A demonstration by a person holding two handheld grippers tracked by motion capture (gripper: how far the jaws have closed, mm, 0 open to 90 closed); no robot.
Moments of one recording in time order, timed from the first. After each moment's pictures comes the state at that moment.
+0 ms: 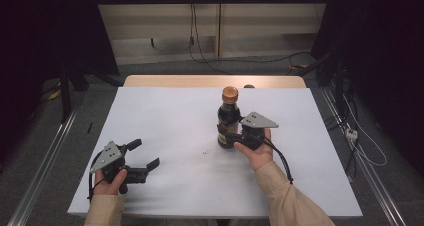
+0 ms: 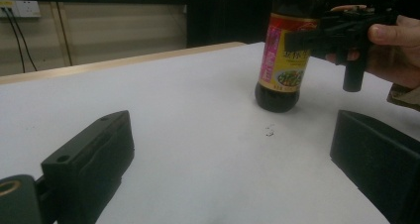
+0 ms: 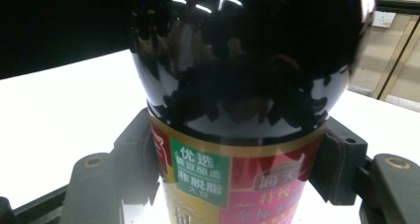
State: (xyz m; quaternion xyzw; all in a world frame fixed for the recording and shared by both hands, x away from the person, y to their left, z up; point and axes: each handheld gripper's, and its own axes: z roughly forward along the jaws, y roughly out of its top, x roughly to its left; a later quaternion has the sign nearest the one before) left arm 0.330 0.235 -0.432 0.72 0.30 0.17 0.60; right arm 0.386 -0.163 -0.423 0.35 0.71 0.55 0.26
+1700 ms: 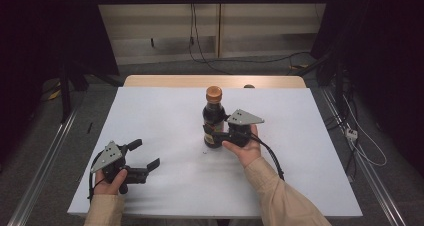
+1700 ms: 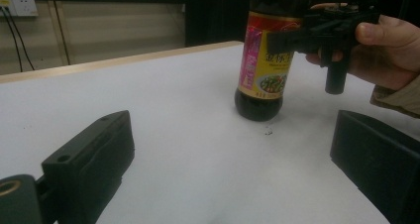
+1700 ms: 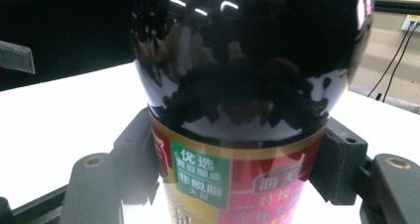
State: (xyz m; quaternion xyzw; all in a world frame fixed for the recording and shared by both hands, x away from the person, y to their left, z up) left arm 0.330 0.235 -0.432 0.72 0.30 0.17 0.60; right arm 0.401 -0.131 -0.424 0.31 0.73 0.57 0.22
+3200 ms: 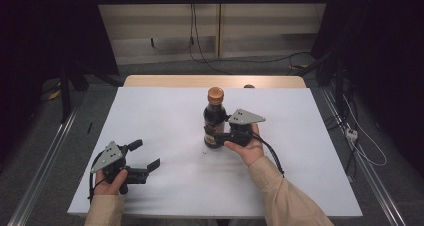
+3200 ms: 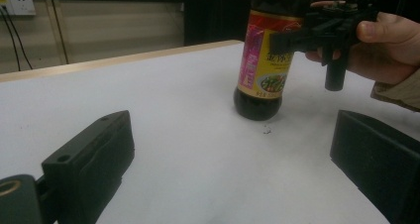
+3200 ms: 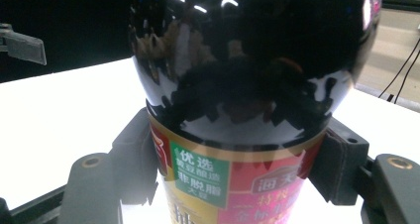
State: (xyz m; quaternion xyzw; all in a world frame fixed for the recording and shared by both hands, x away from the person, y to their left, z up) left arm 0.329 0.234 -0.433 0.72 0.29 0.17 0.60; right arm 0.403 -0.136 -0.423 0.29 0.74 0.57 0.21
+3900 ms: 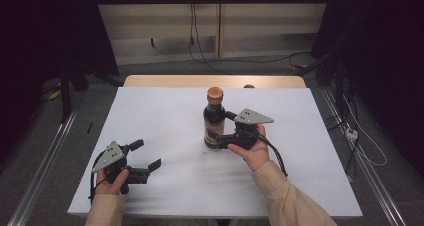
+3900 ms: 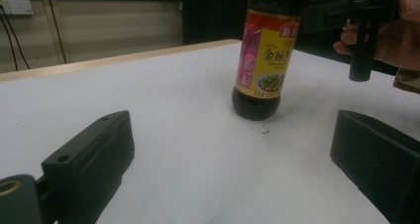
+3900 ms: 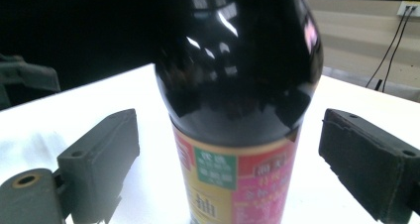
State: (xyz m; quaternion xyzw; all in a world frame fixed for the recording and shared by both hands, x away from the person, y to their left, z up) left arm 0.330 0.231 -0.433 0.72 0.29 0.17 0.60; right arm 0.382 -0.143 -0.401 0.34 0.72 0.57 0.21
